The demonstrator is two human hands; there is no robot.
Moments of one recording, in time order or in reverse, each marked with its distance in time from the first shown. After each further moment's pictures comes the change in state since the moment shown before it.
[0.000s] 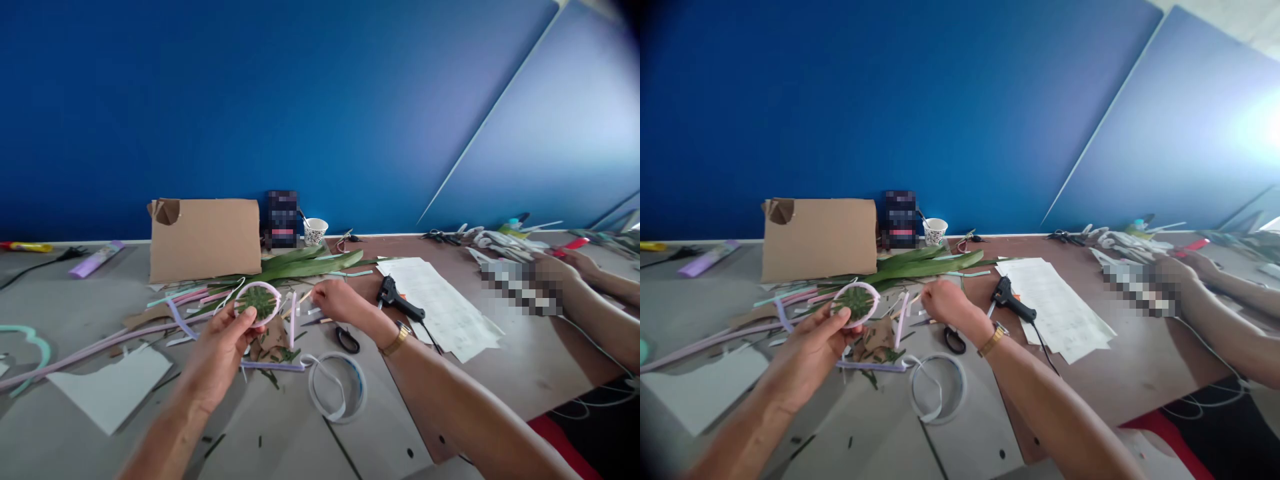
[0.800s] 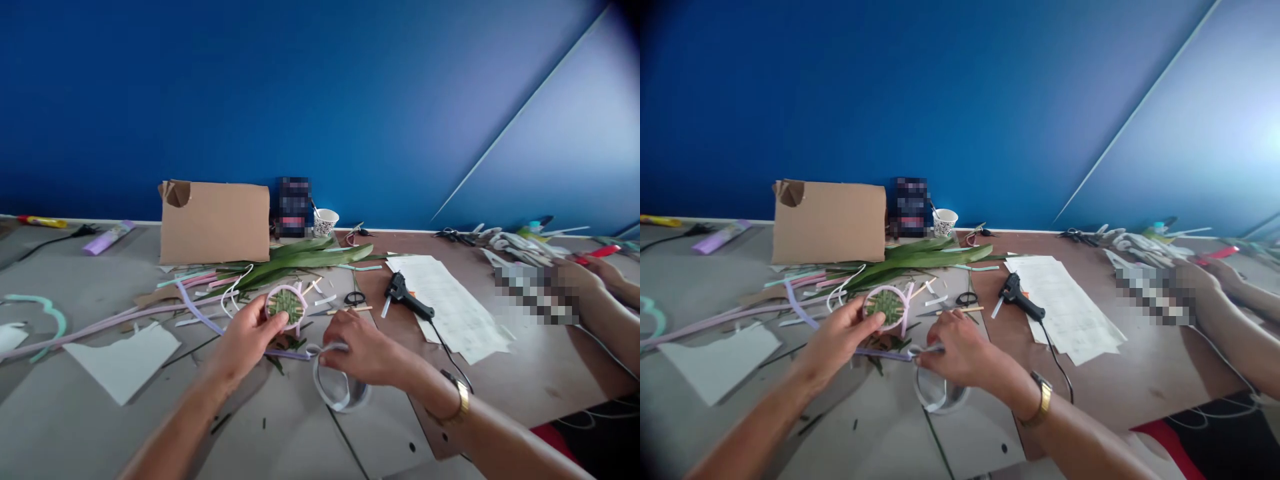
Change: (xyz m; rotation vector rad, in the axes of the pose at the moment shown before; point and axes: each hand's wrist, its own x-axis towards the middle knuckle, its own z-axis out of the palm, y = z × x) left_hand -0.001 -0.009 0.002 0.616 -0.133 -0.044; right_hand -0.078 -0.015 0.008 -0.253 -0.199 -0.095
